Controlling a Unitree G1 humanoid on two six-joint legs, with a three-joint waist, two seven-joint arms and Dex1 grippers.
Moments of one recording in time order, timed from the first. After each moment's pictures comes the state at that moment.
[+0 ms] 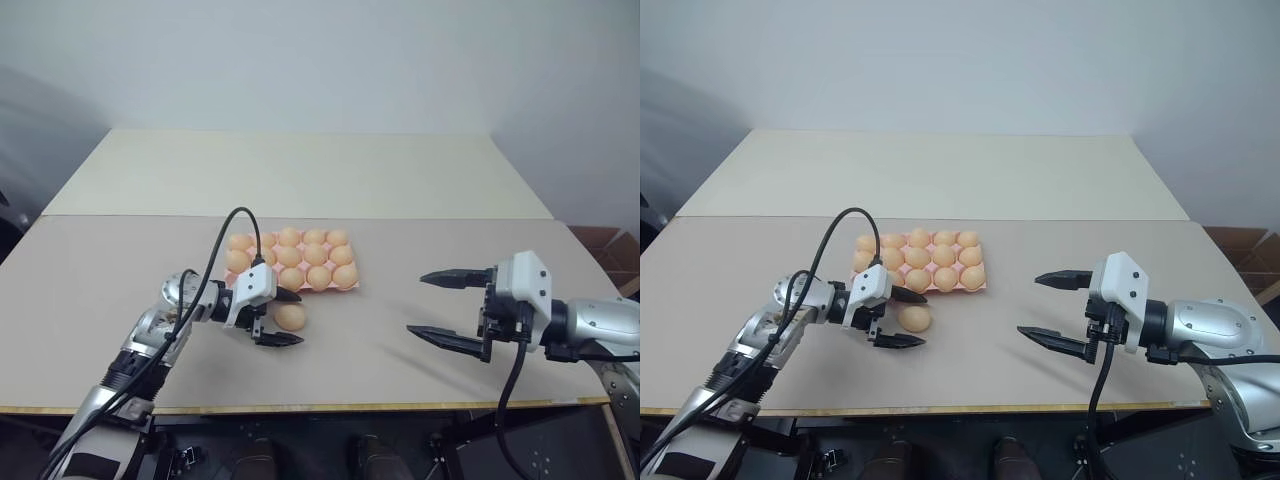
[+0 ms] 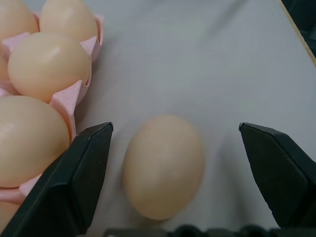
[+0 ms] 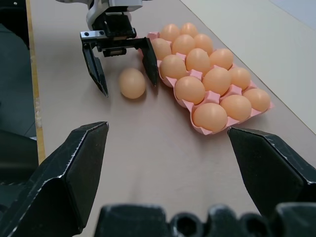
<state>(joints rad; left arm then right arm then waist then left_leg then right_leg) -0.54 0.61 -0.24 0.20 -0.18 0.18 -1.30 -0.11 -0.87 -0.23 -0.51 0.61 0.45 1.03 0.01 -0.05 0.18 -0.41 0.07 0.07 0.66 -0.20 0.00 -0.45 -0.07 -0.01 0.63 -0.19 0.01</state>
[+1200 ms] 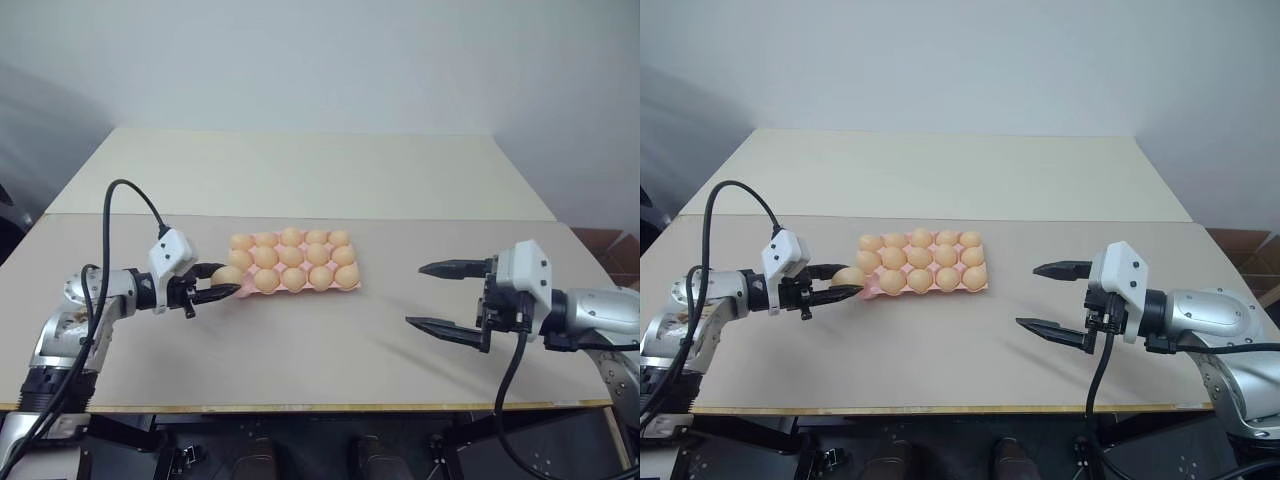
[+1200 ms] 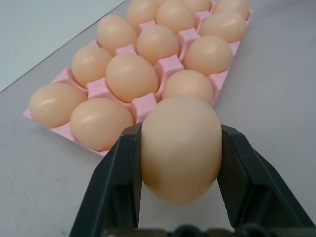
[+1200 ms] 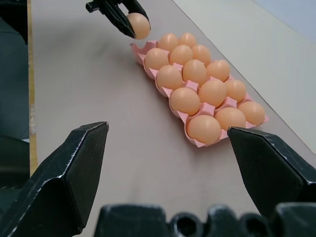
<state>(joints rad) -0.41 0.79 0.06 0.13 -0.29 0.32 -1.11 -0.17 -0.87 -0.21 -0.48 0.60 0.45 1.04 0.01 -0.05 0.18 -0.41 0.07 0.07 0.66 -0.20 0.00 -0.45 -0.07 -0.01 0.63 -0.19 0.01</state>
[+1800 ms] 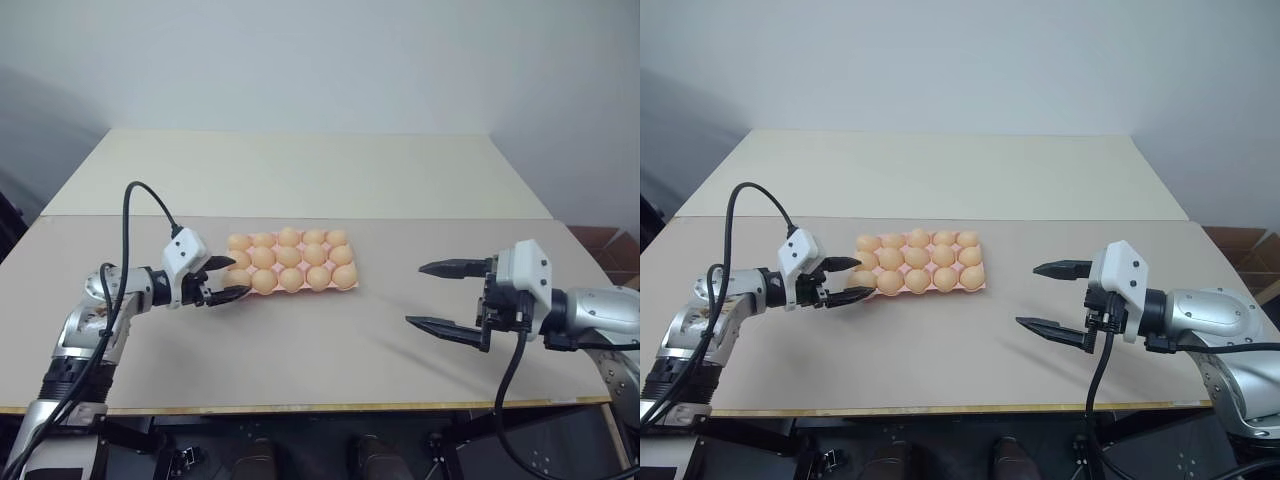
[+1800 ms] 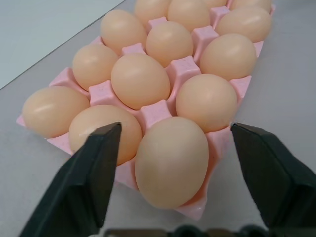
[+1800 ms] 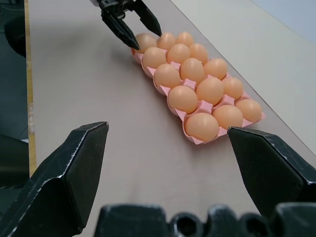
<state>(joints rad) -0.47 0.75 0.02 0.19 -0.26 0.31 -1.07 -0.17 -0.87 -0.21 -0.48 0.60 0.45 1.04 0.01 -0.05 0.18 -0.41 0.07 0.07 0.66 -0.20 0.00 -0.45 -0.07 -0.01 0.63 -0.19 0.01</state>
